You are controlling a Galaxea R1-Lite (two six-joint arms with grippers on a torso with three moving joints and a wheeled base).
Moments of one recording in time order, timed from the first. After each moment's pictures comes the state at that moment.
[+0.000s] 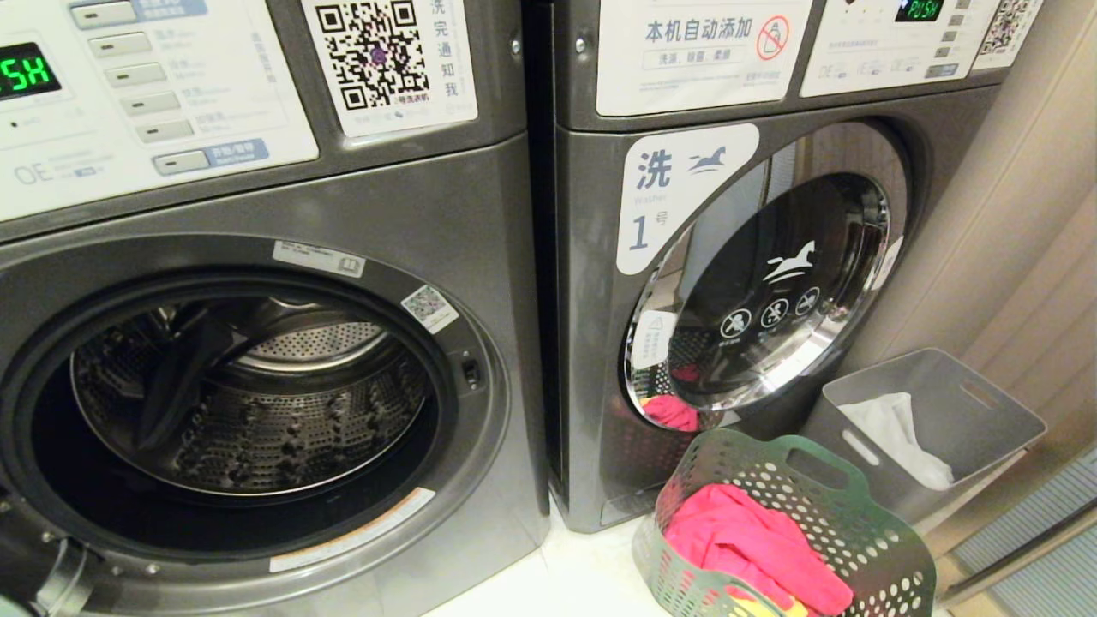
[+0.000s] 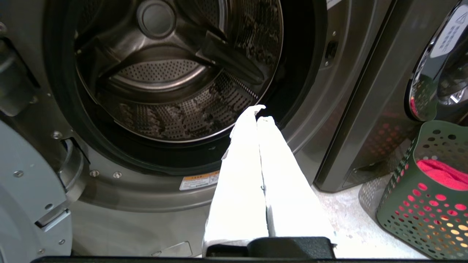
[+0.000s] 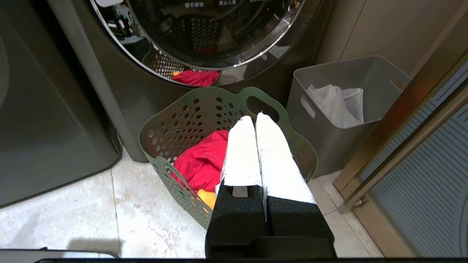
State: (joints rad) left arm 0.00 0.00 0.00 -0.11 0.01 0.00; right arm 0.00 0.00 0.00 0.00 0.00 -0.04
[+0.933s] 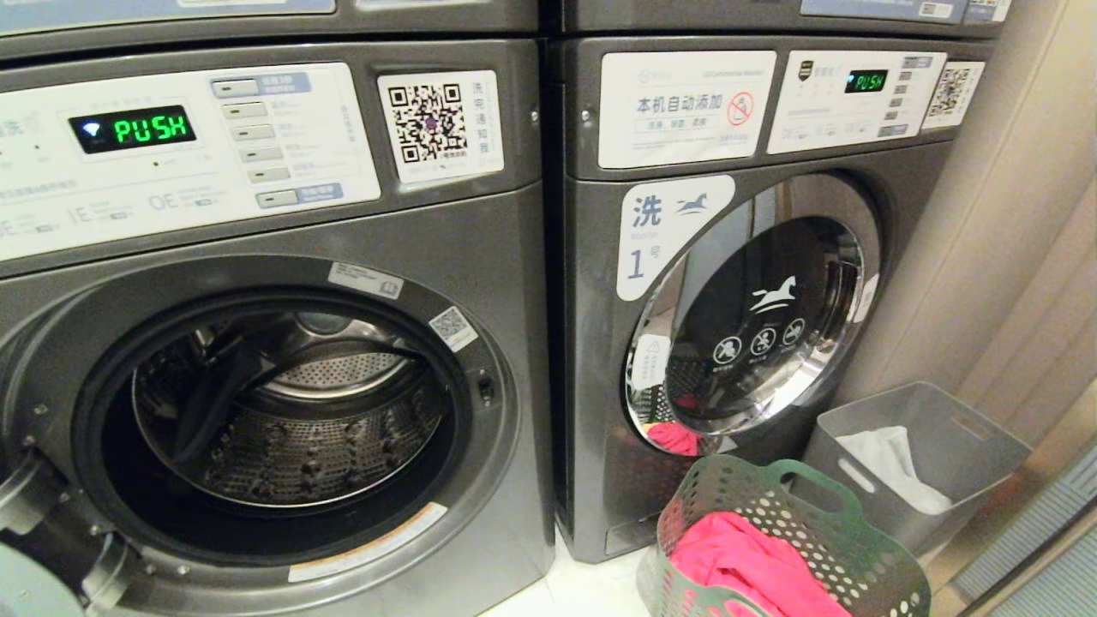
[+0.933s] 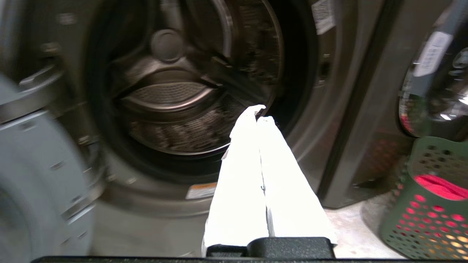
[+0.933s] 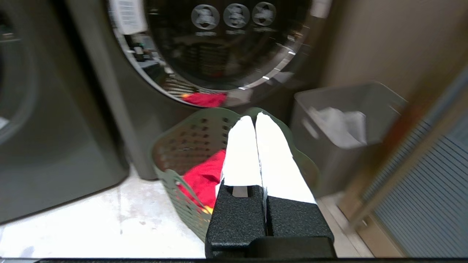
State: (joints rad) left arm 0.00 0.00 0.00 -0.11 0.00 0.01; right arm 0.00 0.00 0.00 0.00 0.00 -0.04
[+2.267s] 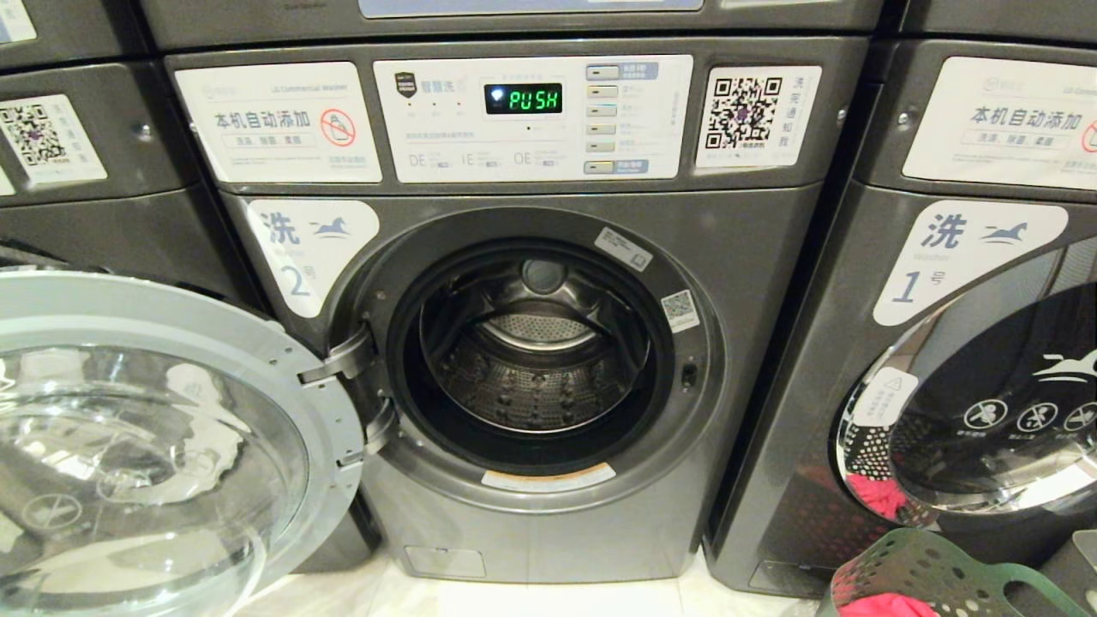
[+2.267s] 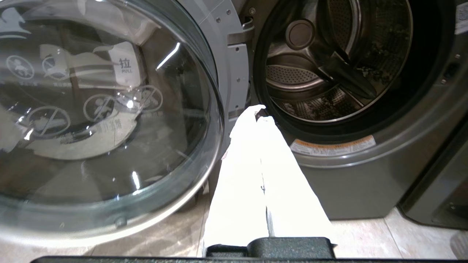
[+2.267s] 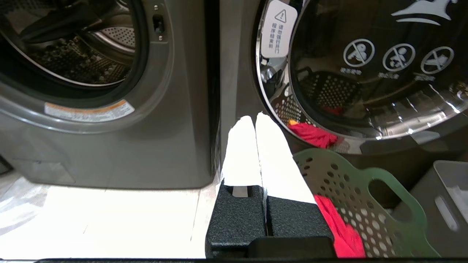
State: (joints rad) left arm 0.00 0.00 0.00 -0.11 0.01 0.00; right arm 0.00 0.00 0.00 0.00 0.00 -0.03
